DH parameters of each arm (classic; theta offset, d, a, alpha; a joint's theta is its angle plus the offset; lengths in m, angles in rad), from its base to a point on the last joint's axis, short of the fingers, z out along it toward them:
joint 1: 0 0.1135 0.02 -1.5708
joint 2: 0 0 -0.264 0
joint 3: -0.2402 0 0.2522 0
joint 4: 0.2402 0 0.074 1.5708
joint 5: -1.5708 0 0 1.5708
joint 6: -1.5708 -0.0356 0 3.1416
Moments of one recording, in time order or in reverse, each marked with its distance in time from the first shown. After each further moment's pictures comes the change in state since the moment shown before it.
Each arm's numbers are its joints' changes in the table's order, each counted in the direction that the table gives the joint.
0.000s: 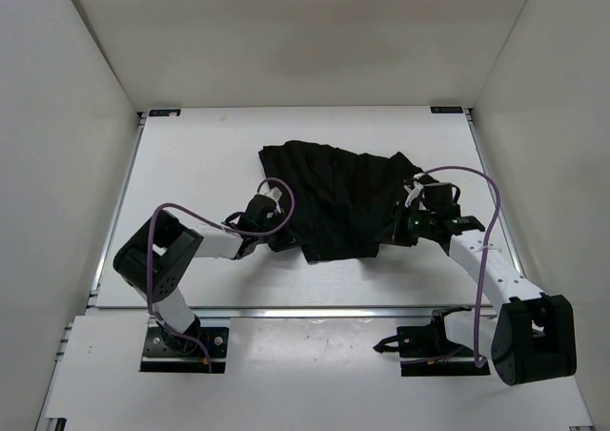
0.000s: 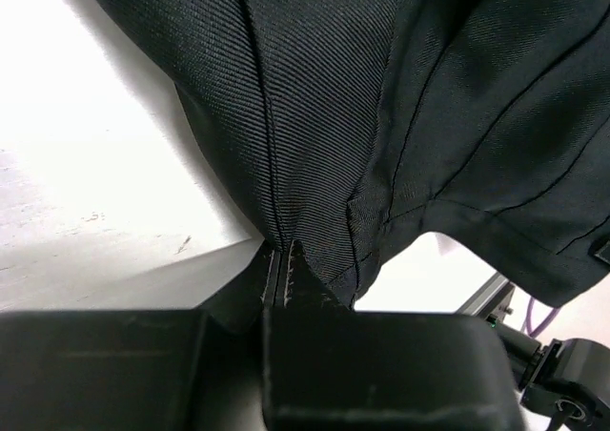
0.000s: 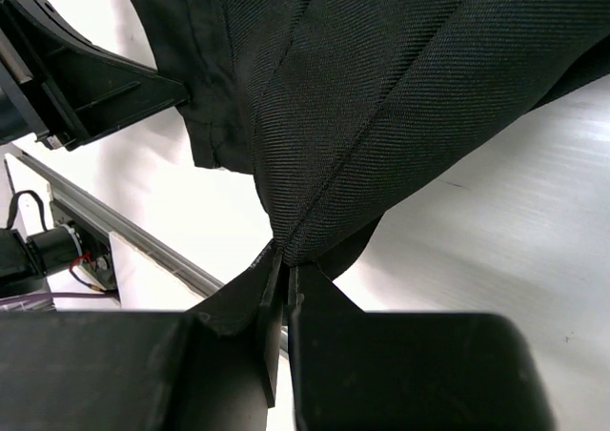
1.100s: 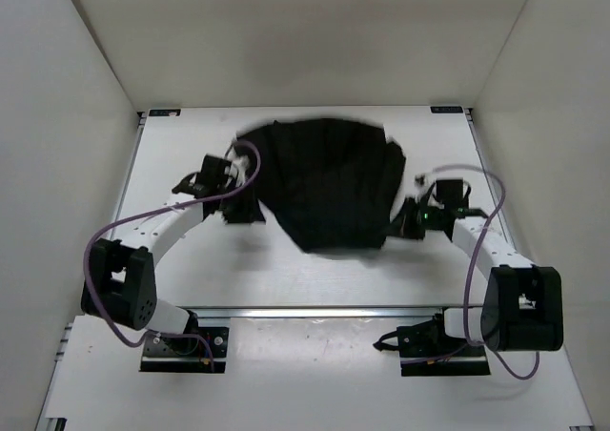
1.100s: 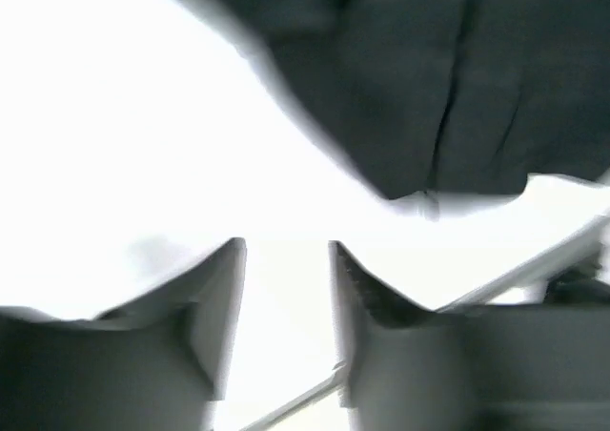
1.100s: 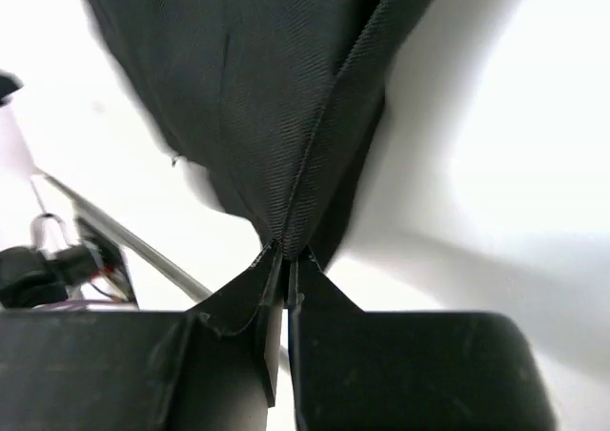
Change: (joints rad) left arm 0.317 -0.255 -0.373 0.781 -0.107 -0.552; right arm -0.136 0.150 -0.103 -0.068 0.138 0.067
